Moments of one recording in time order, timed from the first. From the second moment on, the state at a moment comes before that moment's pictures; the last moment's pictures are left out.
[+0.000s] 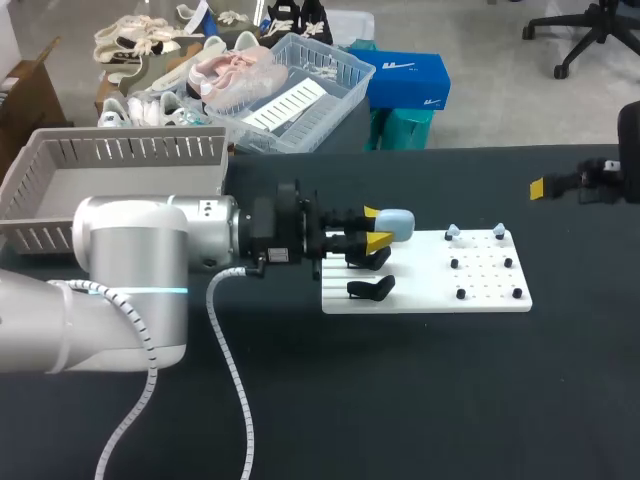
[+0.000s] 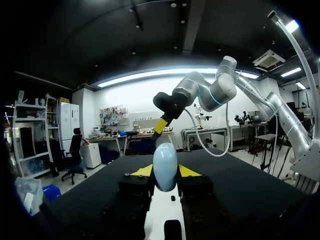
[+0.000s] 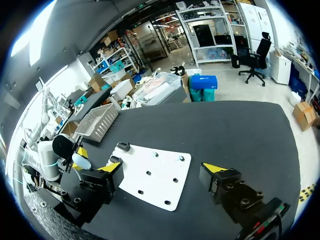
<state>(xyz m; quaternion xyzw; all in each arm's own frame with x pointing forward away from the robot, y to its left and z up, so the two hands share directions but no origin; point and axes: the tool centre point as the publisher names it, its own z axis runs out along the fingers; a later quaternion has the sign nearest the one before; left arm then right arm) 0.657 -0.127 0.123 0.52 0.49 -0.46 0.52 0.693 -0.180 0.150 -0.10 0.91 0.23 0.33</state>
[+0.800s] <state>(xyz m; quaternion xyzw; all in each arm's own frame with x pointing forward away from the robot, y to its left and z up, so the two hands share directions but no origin) 0.654 -0.139 0.116 0.53 0.48 -0.47 0.52 0.622 -0.085 0.167 -0.22 0.89 0.24 0.33</state>
